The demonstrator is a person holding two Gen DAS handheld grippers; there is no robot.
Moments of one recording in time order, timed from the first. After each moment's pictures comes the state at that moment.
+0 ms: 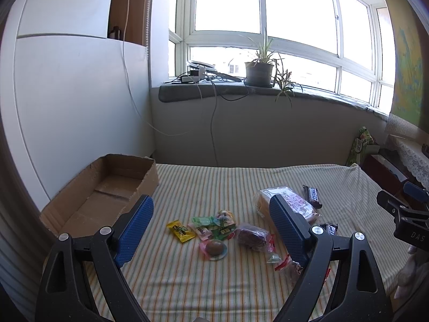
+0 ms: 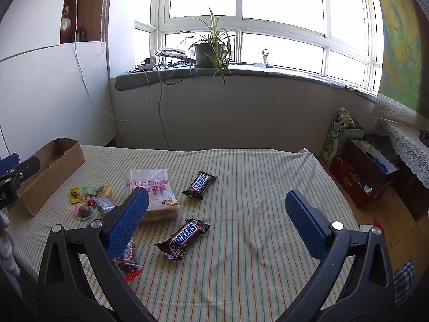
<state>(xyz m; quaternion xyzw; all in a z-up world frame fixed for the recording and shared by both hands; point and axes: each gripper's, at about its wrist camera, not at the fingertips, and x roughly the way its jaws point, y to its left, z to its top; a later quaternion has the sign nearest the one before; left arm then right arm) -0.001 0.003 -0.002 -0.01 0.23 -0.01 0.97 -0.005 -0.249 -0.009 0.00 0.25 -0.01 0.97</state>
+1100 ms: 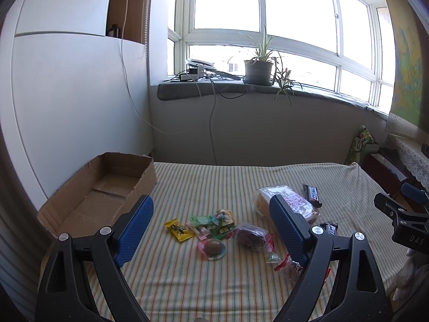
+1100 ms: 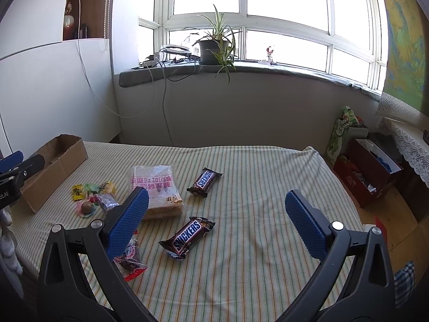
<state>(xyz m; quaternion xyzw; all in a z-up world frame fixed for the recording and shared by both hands) 0.001 0.002 -0.004 -0.01 0.24 -0.01 0.97 -0.002 -0.244 -0.014 -0.01 0.26 0.00 0.97</state>
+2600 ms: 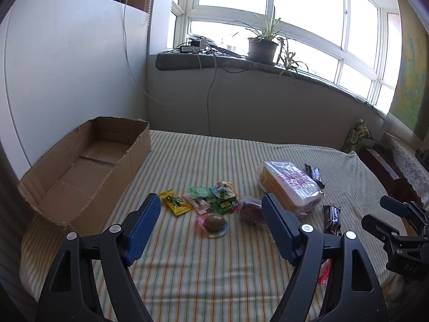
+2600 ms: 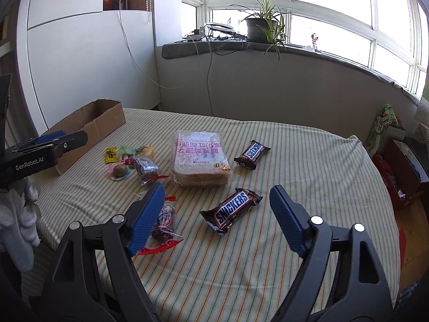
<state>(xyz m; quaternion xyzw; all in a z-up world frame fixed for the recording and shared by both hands) 0.015 0.020 -0.038 -0.05 0.30 -0.03 0.95 -0.004 -0.213 -0.047 -0.03 0.31 0.12 0.94</state>
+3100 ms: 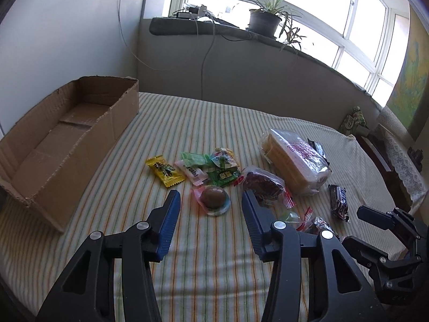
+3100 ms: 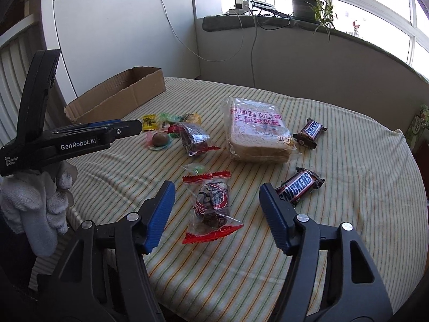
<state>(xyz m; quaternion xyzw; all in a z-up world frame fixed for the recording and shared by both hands) 0.038 0.027 -0.078 -0.08 0.37 -0.06 0.92 -0.001 -0.170 -0.079 -0.05 0.36 0.22 0.90</state>
